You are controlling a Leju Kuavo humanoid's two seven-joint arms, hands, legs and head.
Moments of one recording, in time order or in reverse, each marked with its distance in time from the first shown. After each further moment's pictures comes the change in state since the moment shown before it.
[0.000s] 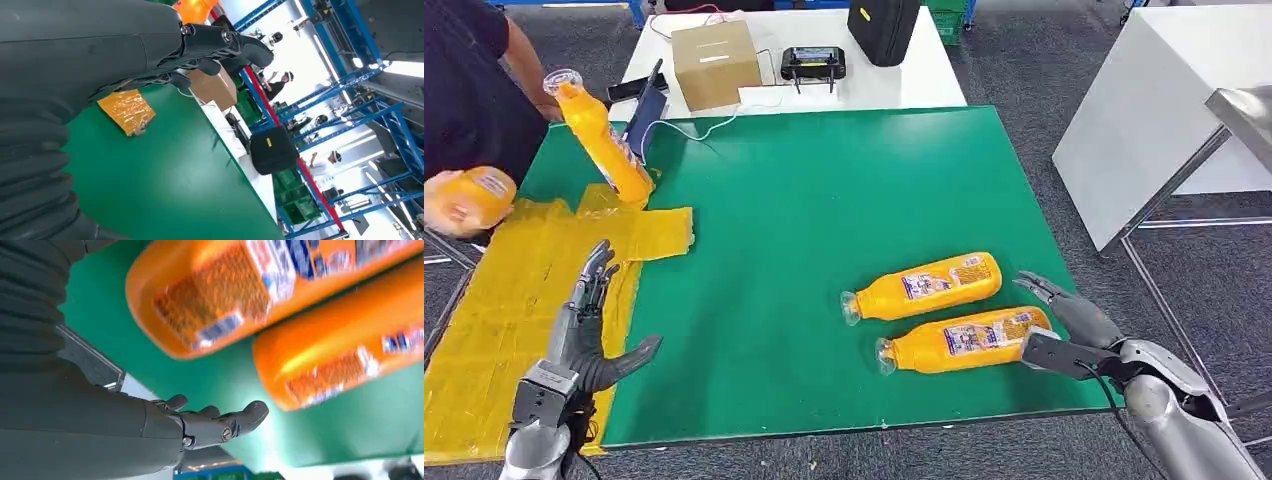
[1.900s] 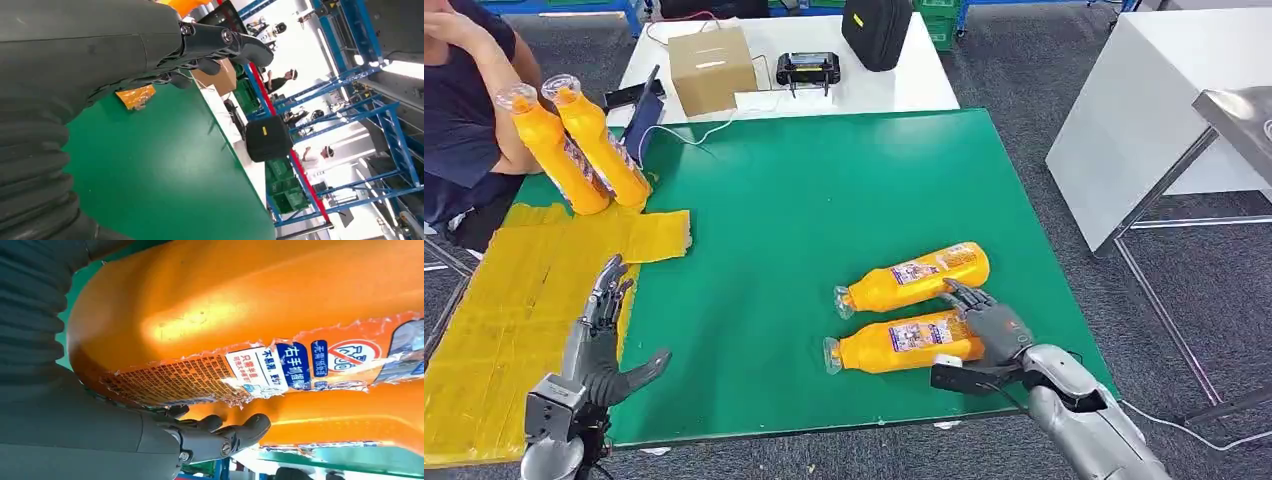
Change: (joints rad) left arm 0.043 -0.050 0.004 0.009 0.019 -0.024 -0.018; right arm -0.126 0.196 0.278 0.227 0.316 -0.249 0.091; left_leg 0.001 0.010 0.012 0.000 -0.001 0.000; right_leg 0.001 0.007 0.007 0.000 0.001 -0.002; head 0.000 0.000
